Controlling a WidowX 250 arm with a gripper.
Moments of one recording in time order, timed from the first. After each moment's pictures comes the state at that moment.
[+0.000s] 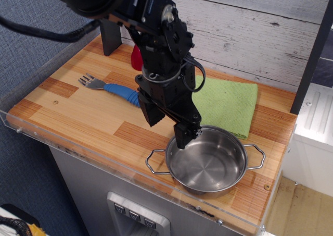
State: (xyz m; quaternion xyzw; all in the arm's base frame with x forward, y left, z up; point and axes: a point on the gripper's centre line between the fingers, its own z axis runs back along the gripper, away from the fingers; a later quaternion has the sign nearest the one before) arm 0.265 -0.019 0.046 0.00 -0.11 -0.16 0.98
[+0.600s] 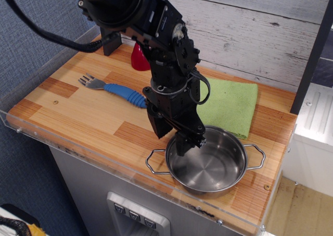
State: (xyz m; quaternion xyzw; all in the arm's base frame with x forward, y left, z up) arm 0.269 -0.023 0.024 0.00 -0.09 -0.17 0.98
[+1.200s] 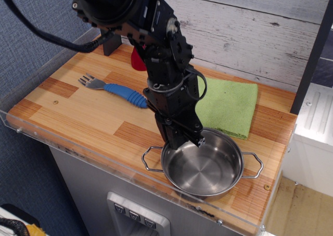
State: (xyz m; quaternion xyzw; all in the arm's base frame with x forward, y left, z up) arm 0.266 -0.023 0.026 -0.04 -0.07 -0.19 0.98
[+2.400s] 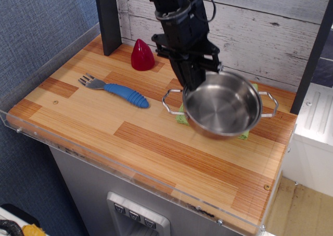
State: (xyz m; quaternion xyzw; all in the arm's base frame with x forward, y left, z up) arm 0.324 -0.018 0.081 -0.11 -0.10 -0.12 0.98
